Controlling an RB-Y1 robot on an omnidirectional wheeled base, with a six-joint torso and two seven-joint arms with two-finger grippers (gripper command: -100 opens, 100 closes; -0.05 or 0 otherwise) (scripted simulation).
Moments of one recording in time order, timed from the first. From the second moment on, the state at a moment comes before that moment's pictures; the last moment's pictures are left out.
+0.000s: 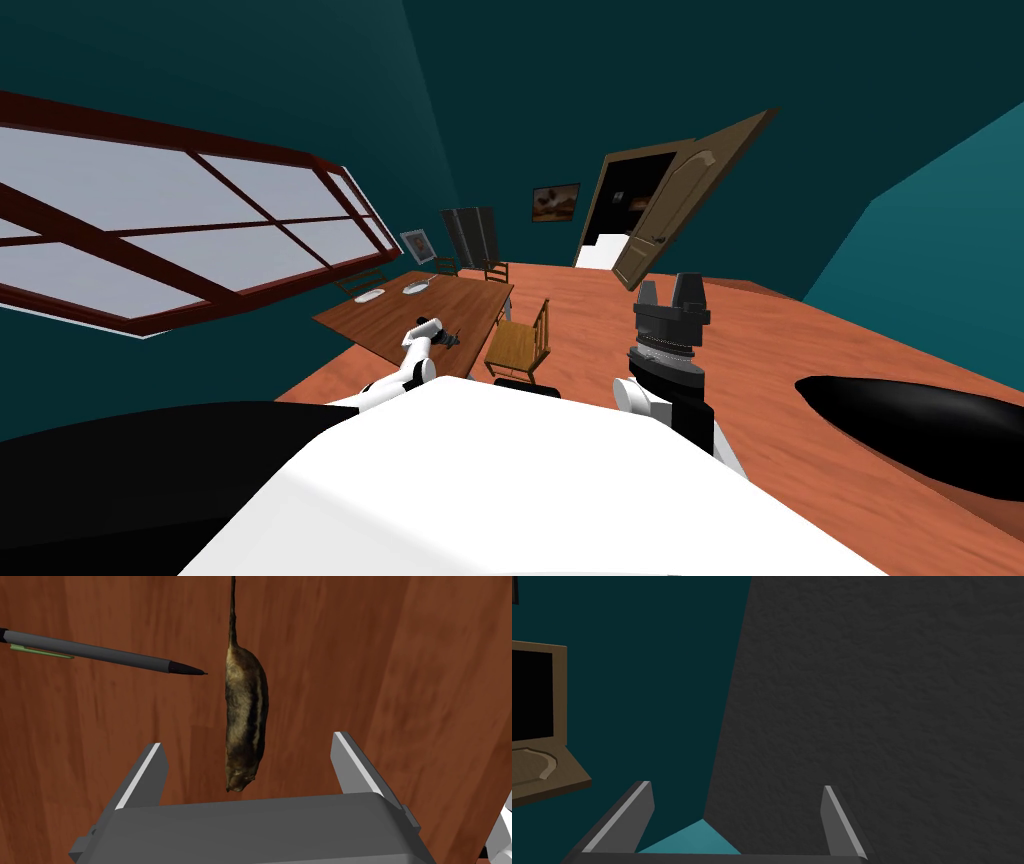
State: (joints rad) left arm -0.30 0.34 0.71 -0.92 0.18 1.10 0.84; right arm 0.48 -0.05 -0.03 -2.27 0.01 -0.62 0.13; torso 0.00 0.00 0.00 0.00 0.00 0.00
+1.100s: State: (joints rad) left arm -0.30 0.33 0.67 -0.91 0.16 1.06 0.95; right arm 0.48 -0.05 -0.03 -2.27 0.01 -0.62 0.13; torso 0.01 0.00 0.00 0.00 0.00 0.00
